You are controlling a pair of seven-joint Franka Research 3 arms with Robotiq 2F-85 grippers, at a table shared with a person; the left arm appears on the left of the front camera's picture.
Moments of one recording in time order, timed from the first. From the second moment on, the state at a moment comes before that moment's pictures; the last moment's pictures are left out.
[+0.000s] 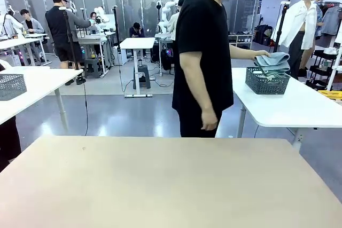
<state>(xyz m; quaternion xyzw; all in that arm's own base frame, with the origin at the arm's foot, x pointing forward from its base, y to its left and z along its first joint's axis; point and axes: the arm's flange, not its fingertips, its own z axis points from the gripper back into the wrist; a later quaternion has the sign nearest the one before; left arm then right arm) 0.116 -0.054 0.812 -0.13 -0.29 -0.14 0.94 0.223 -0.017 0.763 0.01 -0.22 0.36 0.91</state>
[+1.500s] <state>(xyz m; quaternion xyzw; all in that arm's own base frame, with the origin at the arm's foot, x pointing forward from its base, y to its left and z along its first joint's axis) 0.116 -0.054 0.812 -0.13 -0.29 -0.14 0.94 0.224 -0.017 0.763 0.01 -0.22 0.36 0.91</state>
